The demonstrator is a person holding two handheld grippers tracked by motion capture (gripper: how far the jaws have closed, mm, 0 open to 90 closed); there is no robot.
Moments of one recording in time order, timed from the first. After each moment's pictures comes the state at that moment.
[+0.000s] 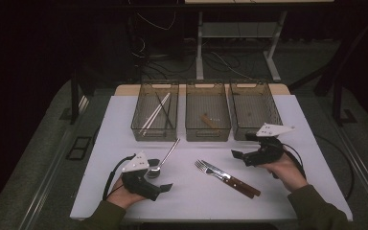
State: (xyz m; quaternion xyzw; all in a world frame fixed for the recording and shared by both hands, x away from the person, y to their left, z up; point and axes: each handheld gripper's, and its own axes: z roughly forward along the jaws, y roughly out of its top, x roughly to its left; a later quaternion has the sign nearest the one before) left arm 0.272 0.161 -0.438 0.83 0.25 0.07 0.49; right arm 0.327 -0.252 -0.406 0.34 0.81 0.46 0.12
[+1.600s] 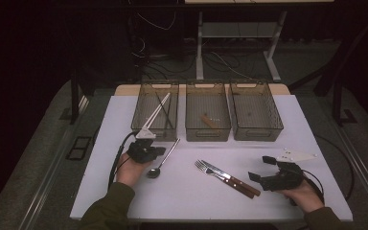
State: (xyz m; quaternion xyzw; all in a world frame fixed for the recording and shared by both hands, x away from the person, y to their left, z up) left arm 0.356 0.152 -0.437 0.85 0.36 0.09 0.38; right arm 0.267 -0.294 -0.437 0.39 0.79 0.46 0.12
